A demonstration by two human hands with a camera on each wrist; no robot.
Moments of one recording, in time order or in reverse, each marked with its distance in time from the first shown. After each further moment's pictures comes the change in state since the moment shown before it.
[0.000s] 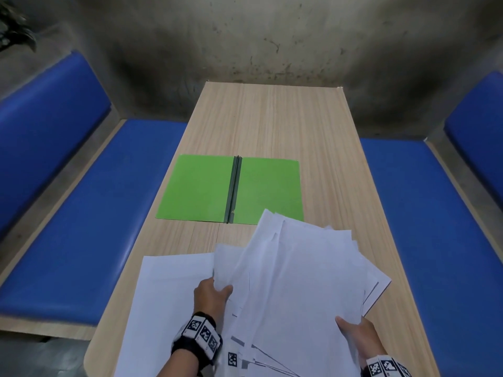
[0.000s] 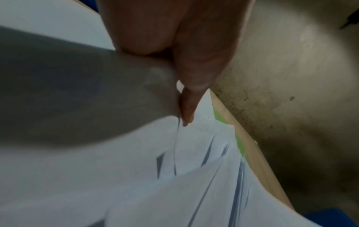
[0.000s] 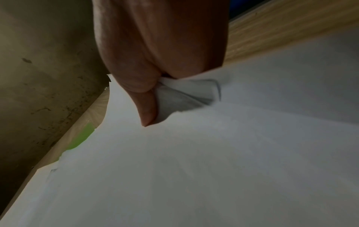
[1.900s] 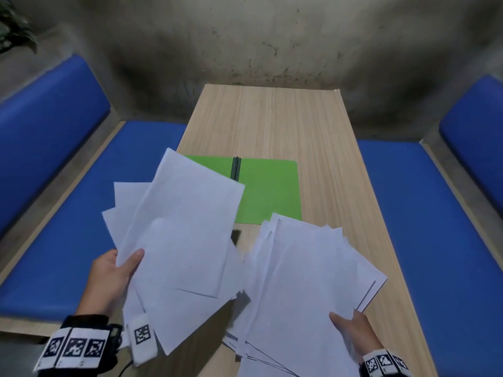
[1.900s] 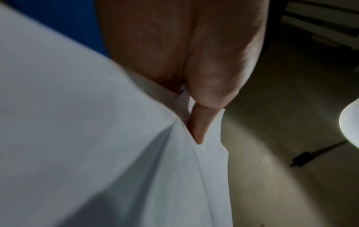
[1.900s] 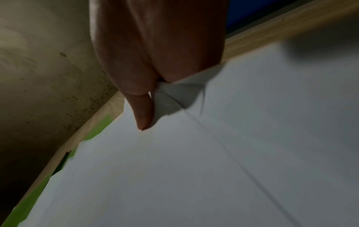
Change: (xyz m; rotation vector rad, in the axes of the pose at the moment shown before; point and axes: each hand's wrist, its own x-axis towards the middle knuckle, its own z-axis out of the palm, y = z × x) left_hand -0.011 0.019 -0.186 -0.388 0.212 0.196; right_hand -0.011 -0.007 0.004 0.087 -0.134 -0.068
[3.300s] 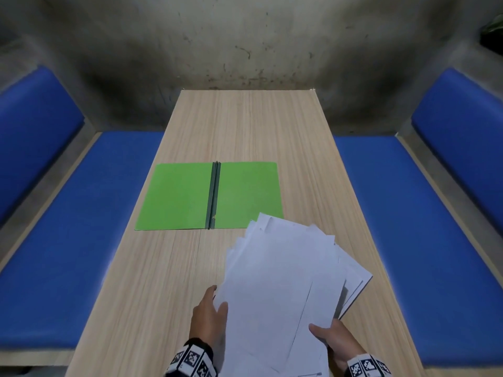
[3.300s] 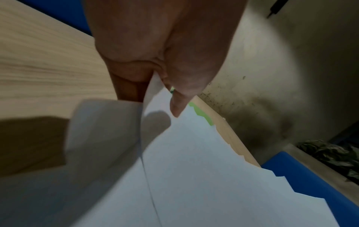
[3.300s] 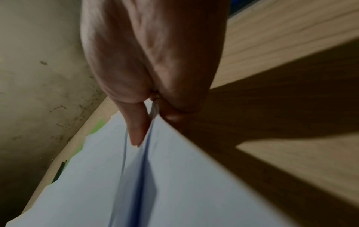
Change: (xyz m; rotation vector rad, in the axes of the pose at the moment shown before) left_hand -0.082 -0.086 0.176 0.471 -0.360 -0.084; right_hand -0.009 0.013 0.004 0.040 -0.170 0.108
